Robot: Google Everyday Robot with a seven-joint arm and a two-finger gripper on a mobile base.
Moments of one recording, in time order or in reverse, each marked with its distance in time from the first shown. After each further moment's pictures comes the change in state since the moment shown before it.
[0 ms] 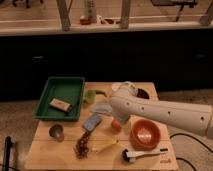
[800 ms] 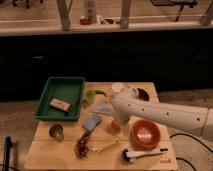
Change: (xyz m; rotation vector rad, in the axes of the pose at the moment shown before) arm 0.007 -0.001 0.033 0.011 -0.050 0.069
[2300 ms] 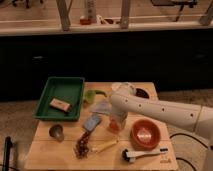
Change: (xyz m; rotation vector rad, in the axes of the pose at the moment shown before) arm -0.013 -0.021 -0.003 -0.001 -0.043 -0.169
